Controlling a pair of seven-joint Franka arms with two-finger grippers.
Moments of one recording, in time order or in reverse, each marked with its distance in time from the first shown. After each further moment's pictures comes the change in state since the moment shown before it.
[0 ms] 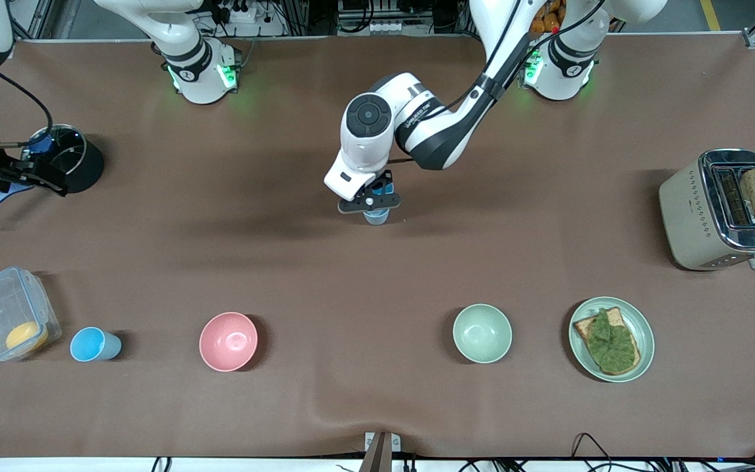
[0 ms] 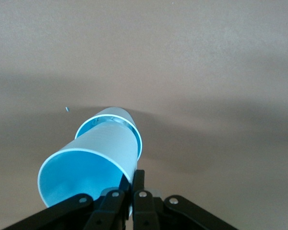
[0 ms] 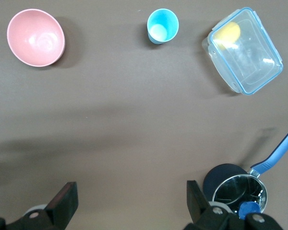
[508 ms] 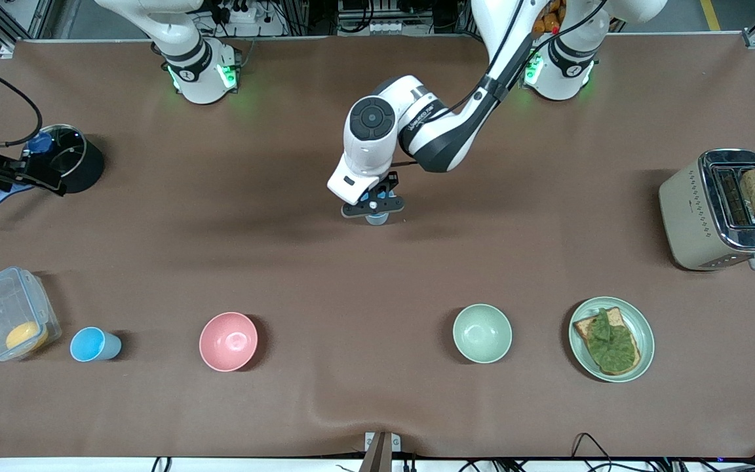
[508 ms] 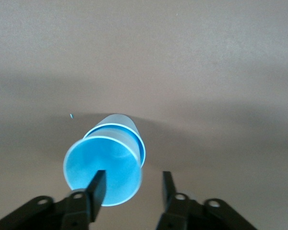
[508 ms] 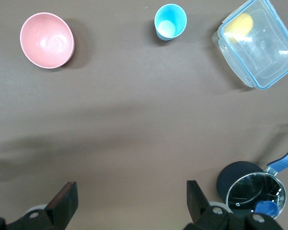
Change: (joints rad) left arm 0.000 0.000 0.015 0.007 0.001 0.000 0.000; right arm -0.016 0.000 -0.003 0.000 0.068 -0.005 0.000
